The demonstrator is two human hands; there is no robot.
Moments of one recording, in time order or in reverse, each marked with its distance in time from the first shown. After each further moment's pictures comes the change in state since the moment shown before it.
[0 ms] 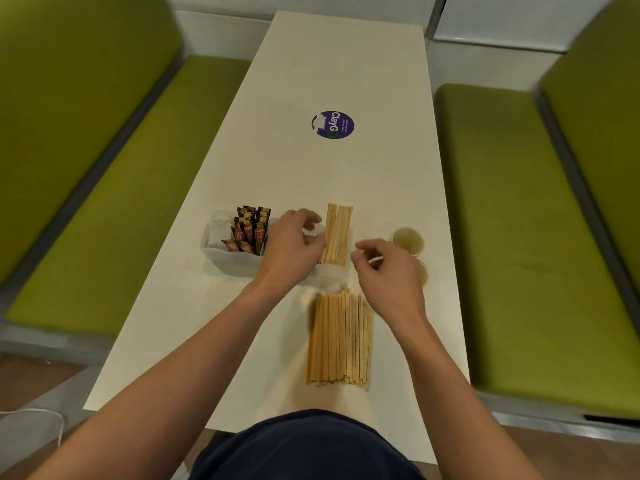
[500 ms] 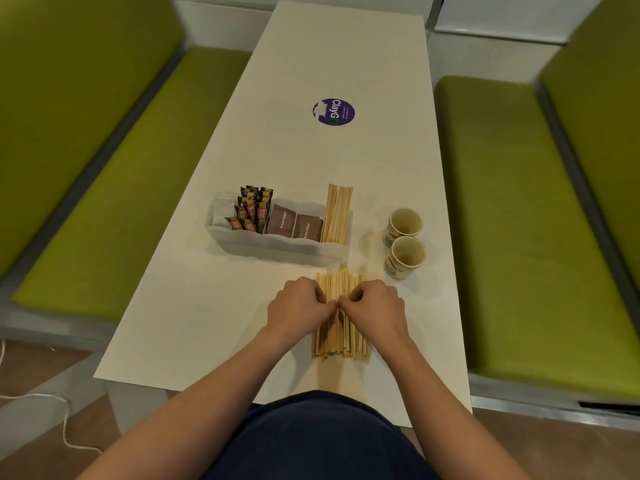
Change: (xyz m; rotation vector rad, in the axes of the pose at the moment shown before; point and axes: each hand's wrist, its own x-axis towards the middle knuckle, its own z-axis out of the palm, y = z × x) left_hand -0.097 -0.031 0.045 0.243 -0.337 -0.312; right_hand -0.051 0.047 0.038 -0.331 -0.268 0.237
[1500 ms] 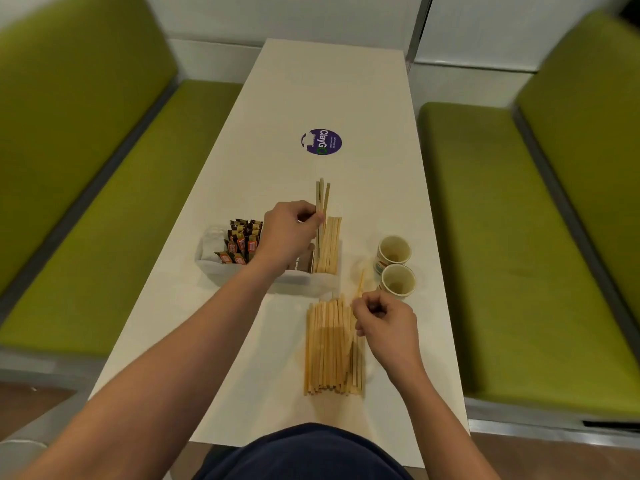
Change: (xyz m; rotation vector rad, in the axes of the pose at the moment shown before) left_hand 0.077 0.069 -0.106 -0.558 0.242 0.248; right_hand -0.012 0.004 -0.033 0.705 0.166 -0.060
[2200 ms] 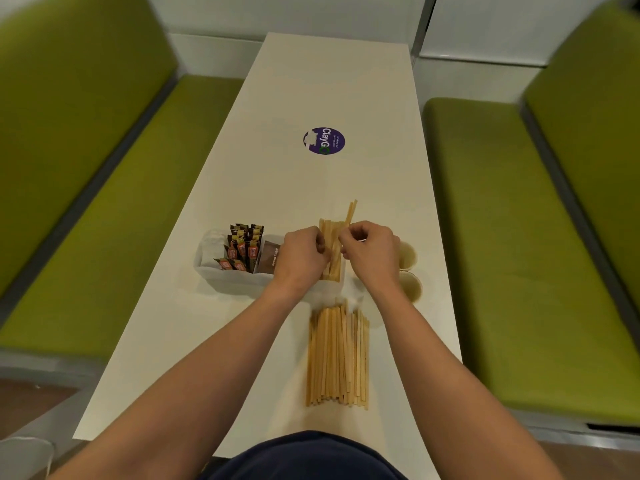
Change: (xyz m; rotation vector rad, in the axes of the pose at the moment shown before) left_hand 0.012 -0.044 0.038 0.421 -0.022 0.050; right_hand 0.108 -0.062 0.035 -0.162 0.069 -0.175
